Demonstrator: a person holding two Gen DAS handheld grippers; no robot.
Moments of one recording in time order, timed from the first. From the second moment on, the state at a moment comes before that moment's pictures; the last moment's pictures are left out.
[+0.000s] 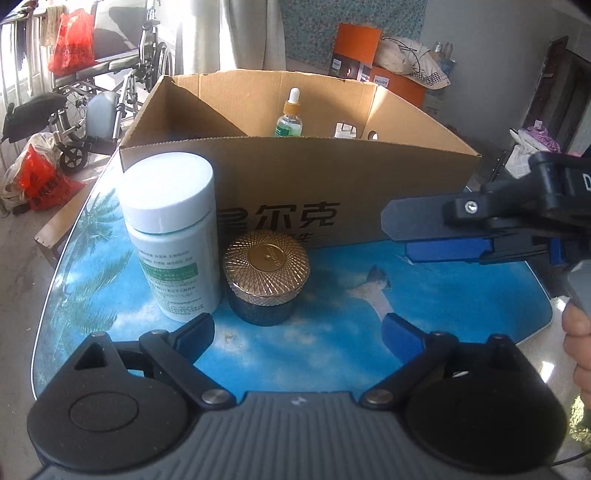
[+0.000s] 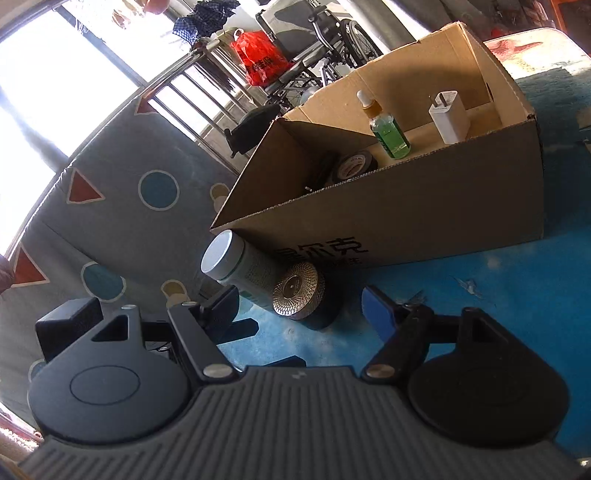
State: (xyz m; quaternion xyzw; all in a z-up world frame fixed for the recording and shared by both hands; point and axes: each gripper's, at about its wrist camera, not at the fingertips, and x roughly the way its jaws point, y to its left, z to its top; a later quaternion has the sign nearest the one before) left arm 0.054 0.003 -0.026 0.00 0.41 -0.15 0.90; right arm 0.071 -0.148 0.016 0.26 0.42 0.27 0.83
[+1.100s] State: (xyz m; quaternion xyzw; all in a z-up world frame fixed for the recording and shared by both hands) left arm 0.056 -0.033 -0.048 0.05 0.38 -0.20 0.90; right arm 0.129 -0.122 -0.026 0.23 0.46 0.27 0.82
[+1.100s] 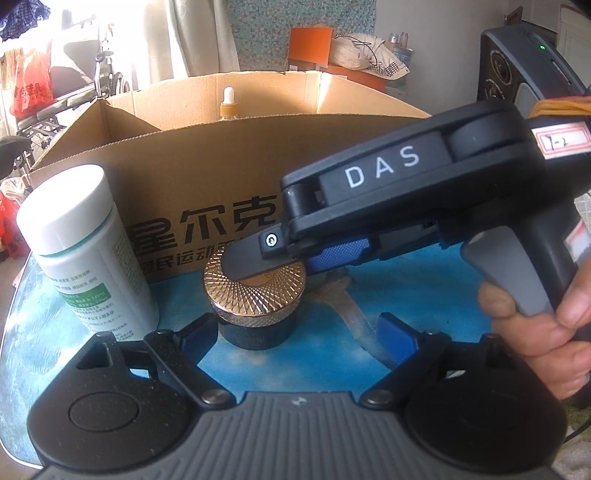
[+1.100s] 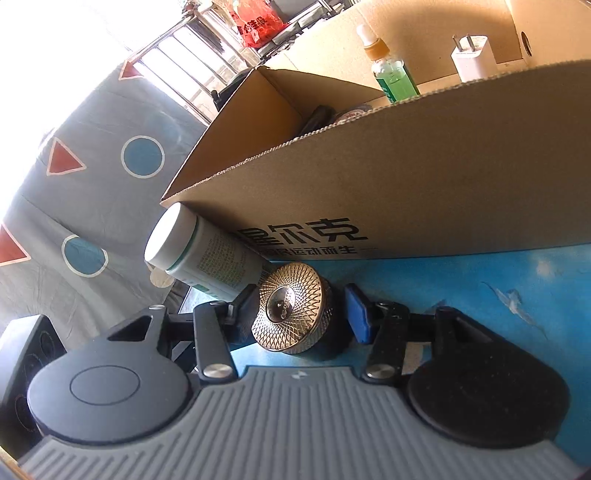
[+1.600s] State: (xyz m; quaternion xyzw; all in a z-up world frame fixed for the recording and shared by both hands) left arm 0.054 -0.060 -0.049 0.06 0.39 -0.26 0.88; right arm 0.096 -0.171 -0.029 0.26 0.43 0.22 0.84
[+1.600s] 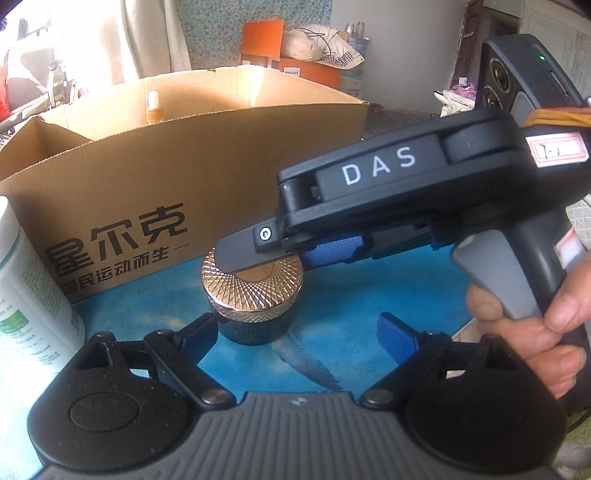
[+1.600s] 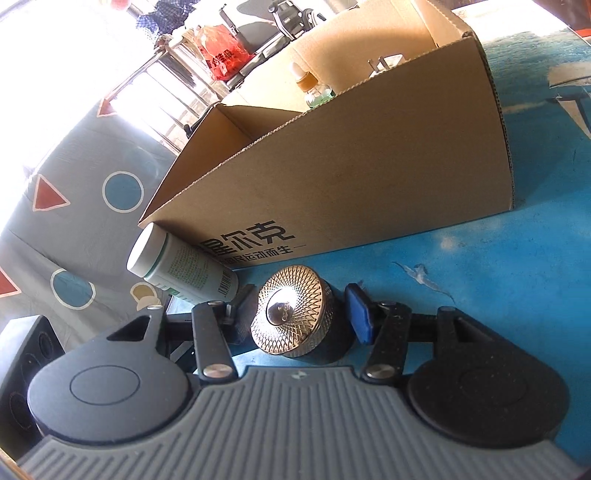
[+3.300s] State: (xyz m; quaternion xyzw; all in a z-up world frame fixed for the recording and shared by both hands) left arm 0.074 -0.096 -0.077 0.10 0.39 -0.20 0.89; right arm 0.085 -0.216 -0.054 0.35 0.38 0.26 0.82
